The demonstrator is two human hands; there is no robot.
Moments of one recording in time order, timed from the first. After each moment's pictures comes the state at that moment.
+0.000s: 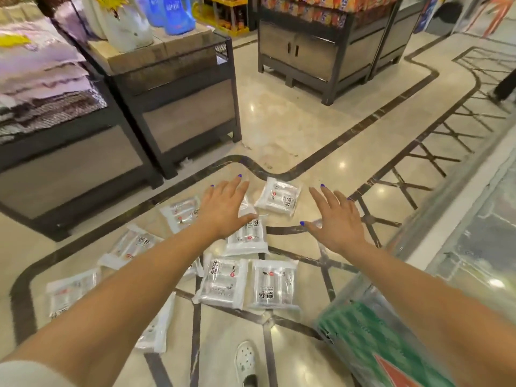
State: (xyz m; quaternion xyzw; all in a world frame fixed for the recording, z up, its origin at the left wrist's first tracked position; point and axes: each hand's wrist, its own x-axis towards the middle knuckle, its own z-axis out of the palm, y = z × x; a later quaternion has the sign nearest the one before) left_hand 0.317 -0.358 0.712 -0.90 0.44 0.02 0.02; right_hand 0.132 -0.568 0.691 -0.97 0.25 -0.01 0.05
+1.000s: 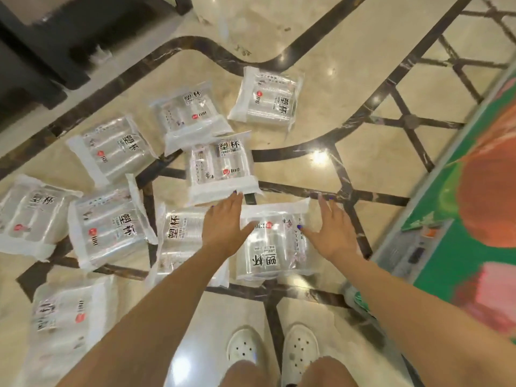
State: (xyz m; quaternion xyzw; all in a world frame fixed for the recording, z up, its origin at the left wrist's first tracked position) left_hand 0.381 -0.432 0.133 -0.90 0.38 0.20 -0.04; right_hand 0.200 -0.610 0.108 -0.86 0.43 0.14 0.21
